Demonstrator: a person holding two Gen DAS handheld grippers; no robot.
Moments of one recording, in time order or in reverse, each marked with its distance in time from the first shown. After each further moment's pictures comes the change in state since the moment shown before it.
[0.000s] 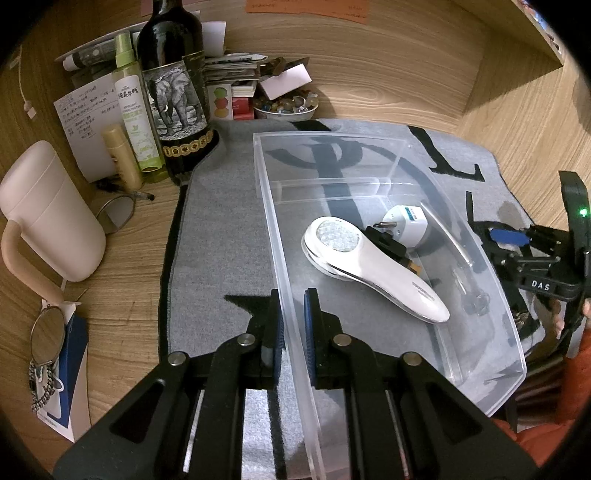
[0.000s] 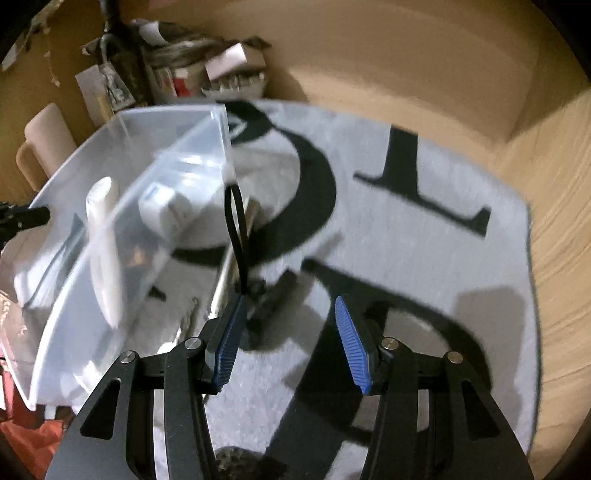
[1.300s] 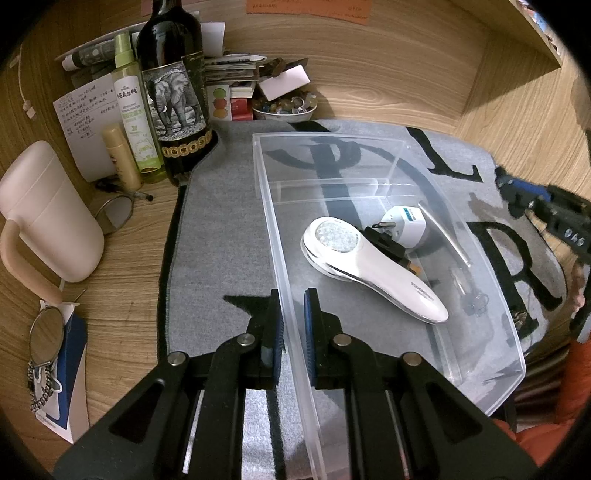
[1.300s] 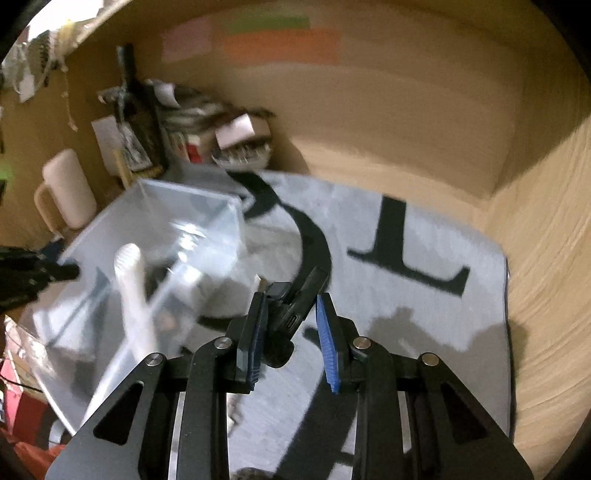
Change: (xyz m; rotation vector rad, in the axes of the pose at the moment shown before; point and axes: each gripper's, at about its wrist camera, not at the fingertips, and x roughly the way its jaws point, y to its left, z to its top) left arm 0.000 -0.002 0.000 0.002 -0.002 -0.002; right arm -0.052 0.012 0.029 -0.021 -0.224 -0.008
